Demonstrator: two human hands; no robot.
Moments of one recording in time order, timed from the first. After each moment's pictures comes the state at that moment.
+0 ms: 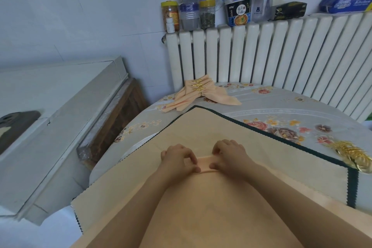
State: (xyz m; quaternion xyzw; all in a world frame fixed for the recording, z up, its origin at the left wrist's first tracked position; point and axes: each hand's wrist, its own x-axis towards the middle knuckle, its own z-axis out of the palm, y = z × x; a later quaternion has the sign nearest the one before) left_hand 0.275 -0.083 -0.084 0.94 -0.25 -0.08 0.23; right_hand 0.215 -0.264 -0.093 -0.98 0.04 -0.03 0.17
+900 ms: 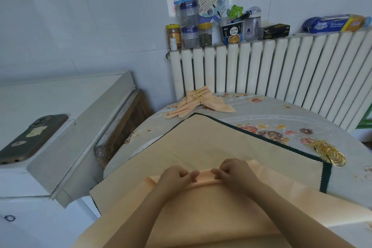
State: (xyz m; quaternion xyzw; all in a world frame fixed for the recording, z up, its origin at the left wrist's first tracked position) left_hand 0.204 -0.048 -0.074 0.90 -0.22 -0.16 0.33; right_hand 0.144 -0.252 -0.088 -0.96 0.04 -0.05 0.26
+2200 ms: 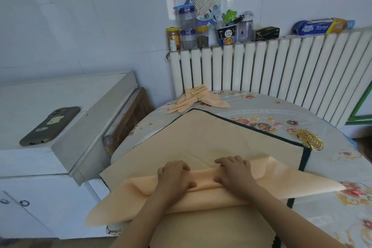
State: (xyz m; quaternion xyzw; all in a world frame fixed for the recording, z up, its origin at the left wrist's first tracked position) left_hand 0.145 -0.034 -0.085 0.95 -0.24 -0.01 0.21; right_hand 0.077 -0.228 -0.090 -0.98 0.09 -0.08 0.17
